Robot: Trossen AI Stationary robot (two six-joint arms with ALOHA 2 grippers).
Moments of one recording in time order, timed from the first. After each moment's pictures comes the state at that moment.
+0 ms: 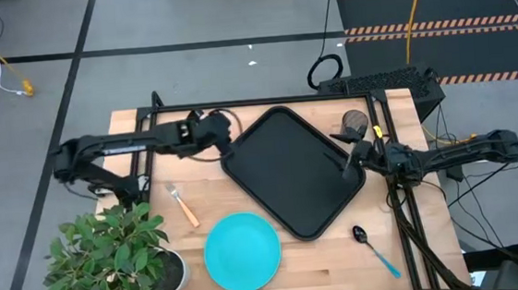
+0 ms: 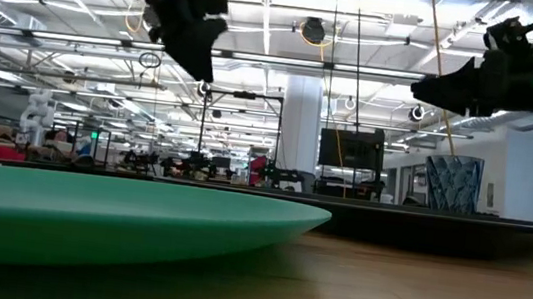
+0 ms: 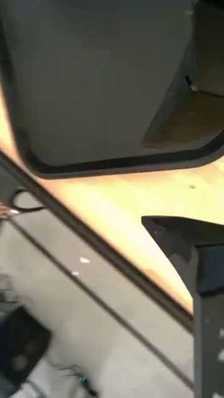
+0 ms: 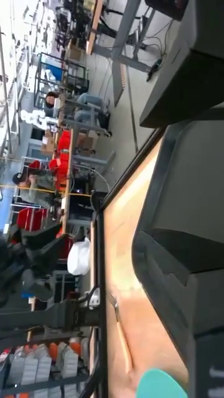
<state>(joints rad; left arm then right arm) 0.22 1.44 1.16 -0.65 -0.50 -0.22 0.01 0.58 0.02 0.61 0.48 -0.13</state>
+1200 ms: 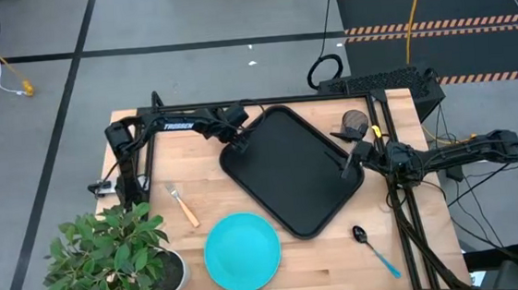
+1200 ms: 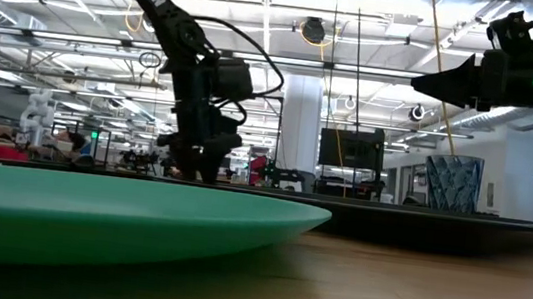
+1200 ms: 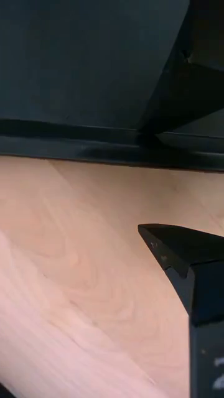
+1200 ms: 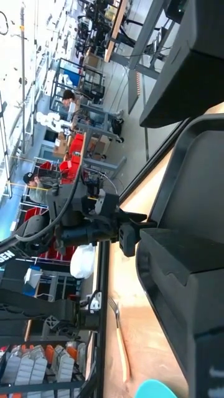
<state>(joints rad) 0.51 1.91 1.20 -0.52 -0.11 -0.28 0.00 0.59 0.02 0.66 0.47 -0.23</state>
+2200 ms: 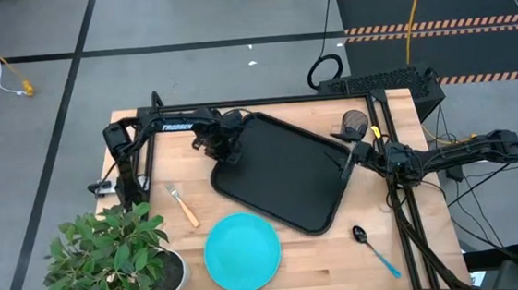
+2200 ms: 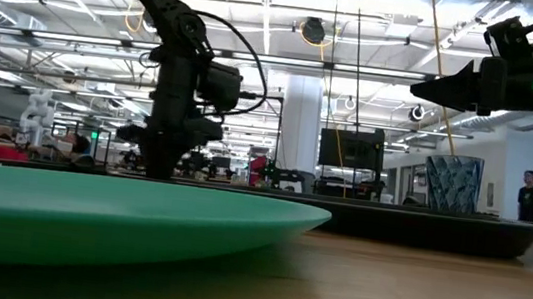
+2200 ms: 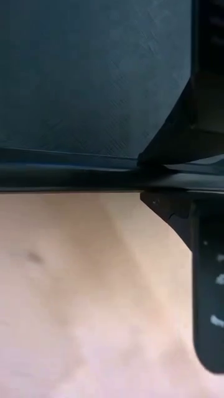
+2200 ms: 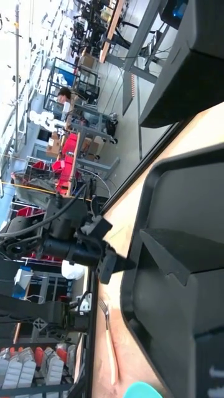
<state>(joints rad) 0.48 1.91 1.20 -0.94 0.14 -0.55 0.00 0.59 0.02 0.62 0.48 -0.22</state>
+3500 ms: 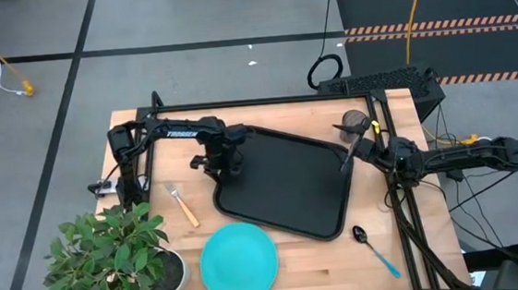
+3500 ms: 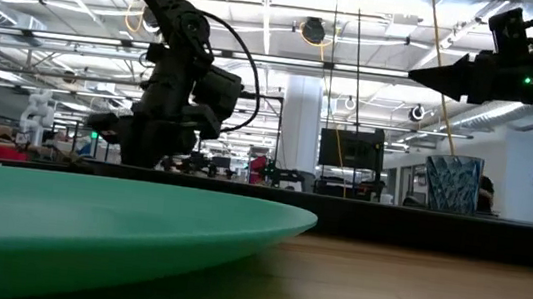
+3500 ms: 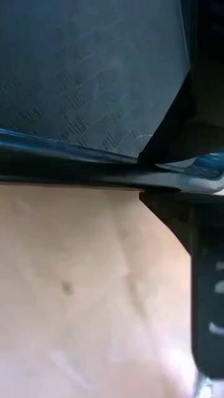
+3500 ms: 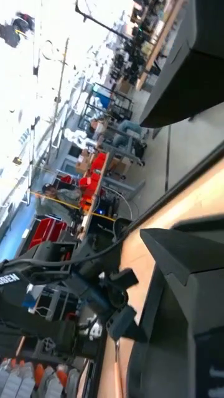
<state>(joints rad) 0.40 1.92 1.20 -1.02 0.43 -0.80 -0.12 0.59 0.02 0.75 0.36 -0.40</state>
